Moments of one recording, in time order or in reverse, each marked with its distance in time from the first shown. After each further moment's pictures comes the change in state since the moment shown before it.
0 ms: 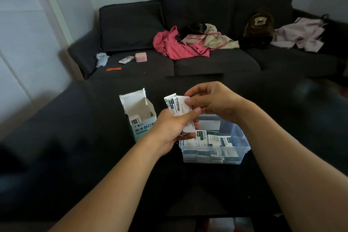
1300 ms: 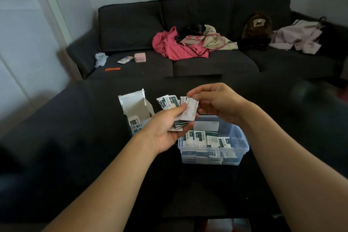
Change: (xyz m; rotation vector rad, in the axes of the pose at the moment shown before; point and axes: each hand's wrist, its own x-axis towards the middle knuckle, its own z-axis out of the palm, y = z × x) left_hand 0.003 0.011 -0.005 -0.365 -0.015 -0.228; right_hand 0.001 0.006 -0.007 0.142 0.049 0.030
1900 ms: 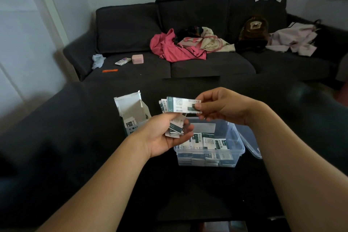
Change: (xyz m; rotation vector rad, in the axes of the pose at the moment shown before) left_hand -0.002 -0.001 -0.004 0.061 -0.026 -0.076; right_hand -0.005 0.003 -0.030 -0.138 -0.250 0.022
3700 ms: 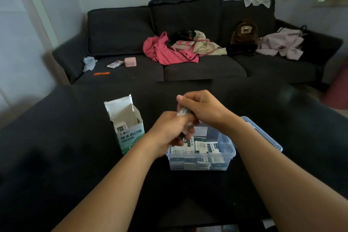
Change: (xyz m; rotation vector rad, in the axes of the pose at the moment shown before) left_hand 0.009 -0.003 0.031 0.608 0.015 0.206; right_hand 0.004 -0.006 0.038 -0.254 0.282 -0.195
